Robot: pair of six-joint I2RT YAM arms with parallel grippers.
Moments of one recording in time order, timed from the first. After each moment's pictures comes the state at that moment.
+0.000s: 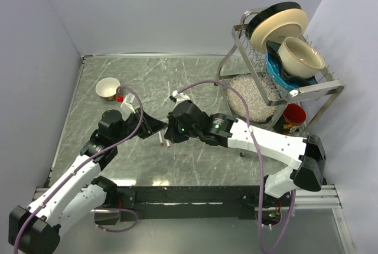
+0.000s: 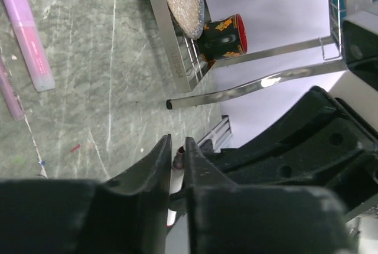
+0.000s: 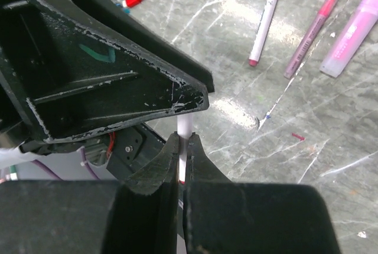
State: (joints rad) left arm -0.46 0.78 0.54 -0.02 0.43 -1.02; right arm 1.11 1.46 1.29 -0.52 0.12 0.71
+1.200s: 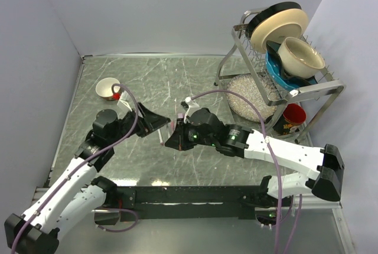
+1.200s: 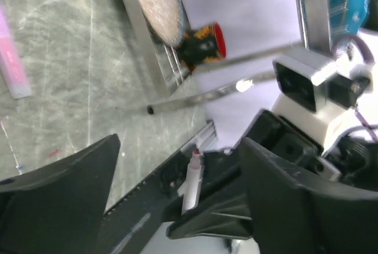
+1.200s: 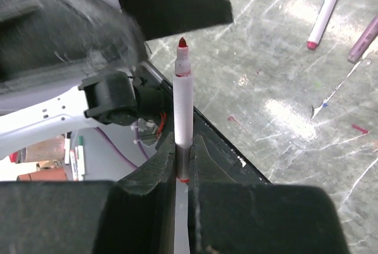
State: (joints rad) left arm -0.46 0.72 0.61 -0.07 0.42 -1.05; right arm 1.11 1.26 1.05 -0.29 -0.03 0.82
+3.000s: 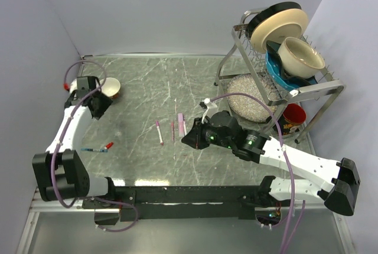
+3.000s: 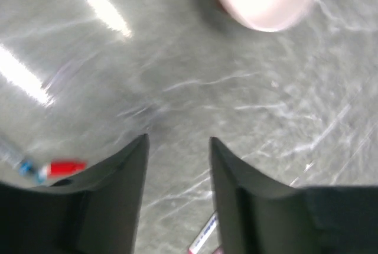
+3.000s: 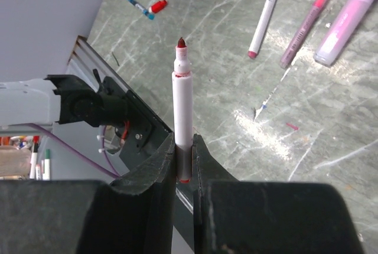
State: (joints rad) left arm 0.12 1.34 1.02 -0.56 -0.14 -0.81; right arm 1.00 1.07 0.85 -0.24 -0.03 0.71
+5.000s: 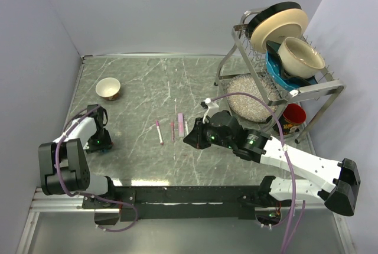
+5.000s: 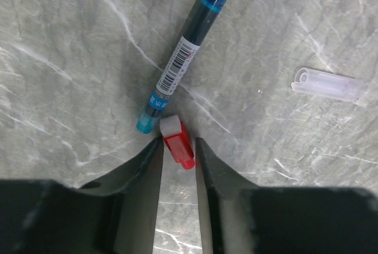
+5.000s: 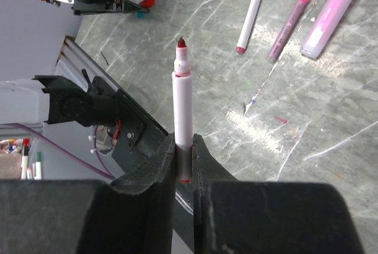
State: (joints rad) left arm 0.17 1.40 0.72 -0.81 -0.25 -1.85; right arm 1.00 1.07 0.87 -0.29 0.00 0.71
